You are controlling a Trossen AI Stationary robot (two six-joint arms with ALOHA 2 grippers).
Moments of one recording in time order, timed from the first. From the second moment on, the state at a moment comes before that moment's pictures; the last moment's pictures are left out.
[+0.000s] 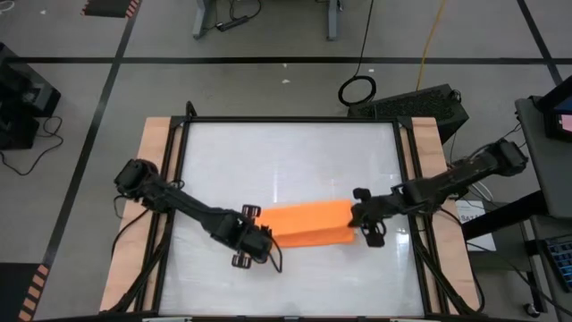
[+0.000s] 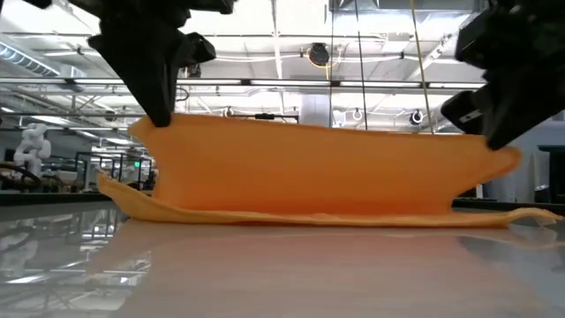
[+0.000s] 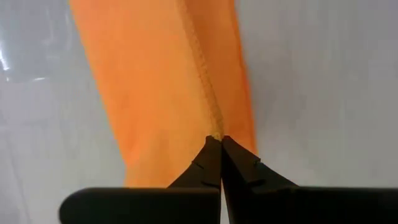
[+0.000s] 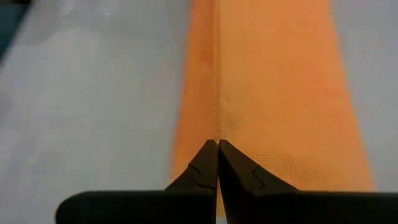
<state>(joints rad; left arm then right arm) -0.44 1.78 1.38 -0.97 -0.20 -0.25 0.34 1.03 0.50 -0.33 0.00 0.24</state>
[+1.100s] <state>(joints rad) -0.51 1.93 1.37 -0.97 -0.15 -0.31 0.57 1.34 0.50 -0.16 0.05 0.43</state>
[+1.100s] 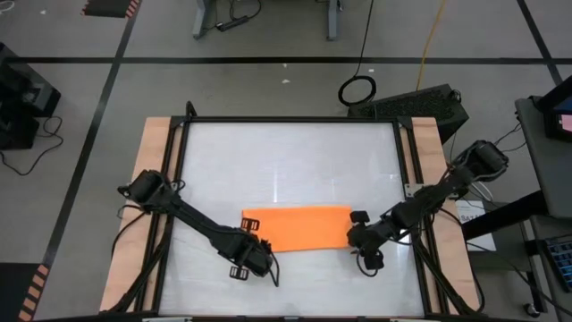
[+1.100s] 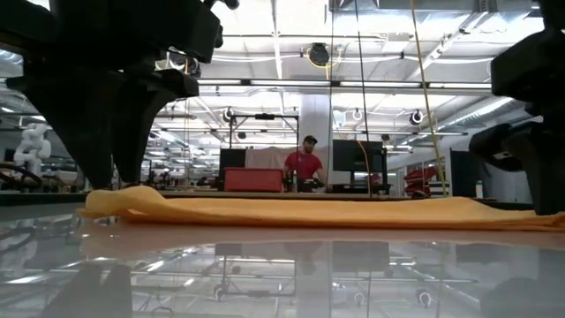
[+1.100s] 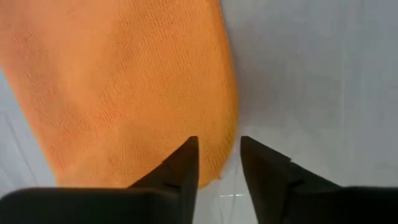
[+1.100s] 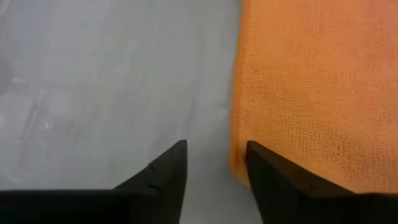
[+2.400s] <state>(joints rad) -0.02 1.89 1.38 -0.26 -0.01 0.19 0.62 1.33 0.50 -0.17 0.24 0.57</state>
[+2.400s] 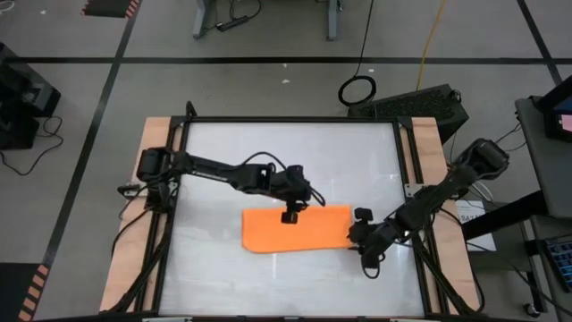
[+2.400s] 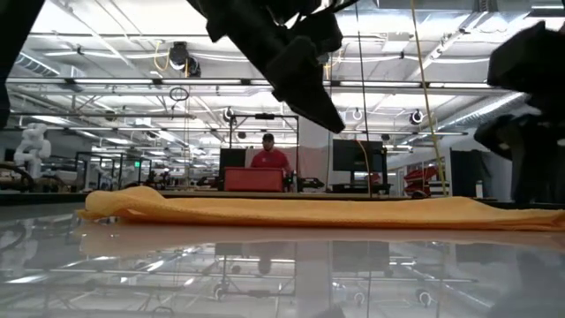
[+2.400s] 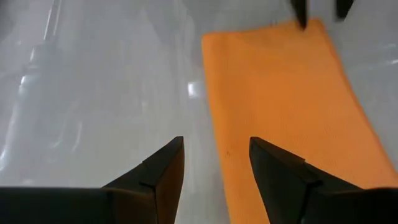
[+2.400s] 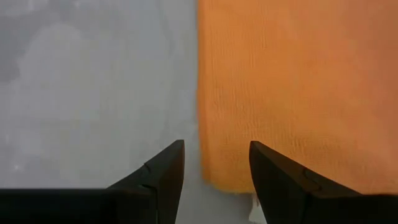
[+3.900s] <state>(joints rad) -0.05 1.62 1.49 -0.63 -0.35 0.20 0.52 1.13 1.04 -1.22 1.21 0.32</state>
